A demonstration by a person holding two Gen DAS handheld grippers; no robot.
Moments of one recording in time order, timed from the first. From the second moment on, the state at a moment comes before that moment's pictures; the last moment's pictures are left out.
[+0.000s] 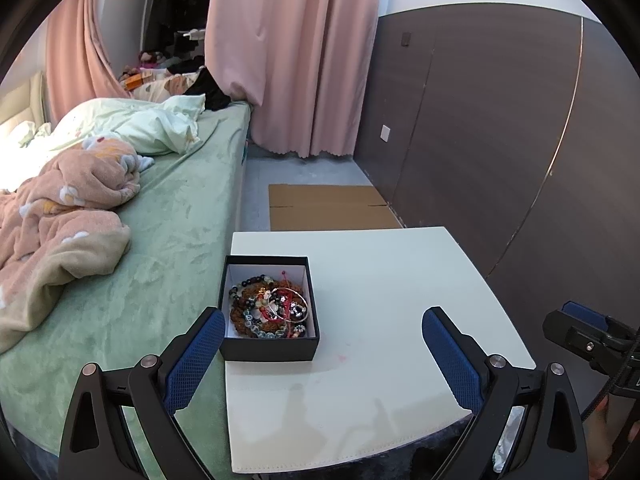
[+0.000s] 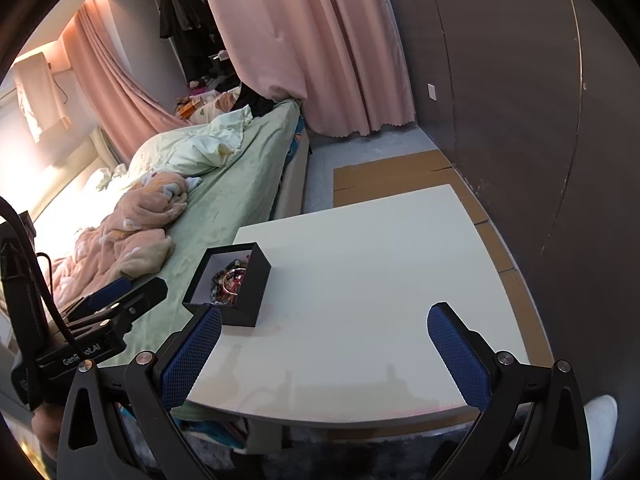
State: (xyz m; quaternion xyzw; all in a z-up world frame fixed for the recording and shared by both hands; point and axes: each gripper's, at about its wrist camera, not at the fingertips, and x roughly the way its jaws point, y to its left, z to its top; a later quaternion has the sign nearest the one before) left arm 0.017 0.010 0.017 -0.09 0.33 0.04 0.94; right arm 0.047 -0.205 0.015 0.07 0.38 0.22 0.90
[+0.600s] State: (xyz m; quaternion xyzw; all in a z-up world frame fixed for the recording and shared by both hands) left arm 0.016 0.009 0.018 -0.09 0.33 0.04 0.94; right arm 0.048 -0.206 0.014 0.08 0.38 0.22 0.90
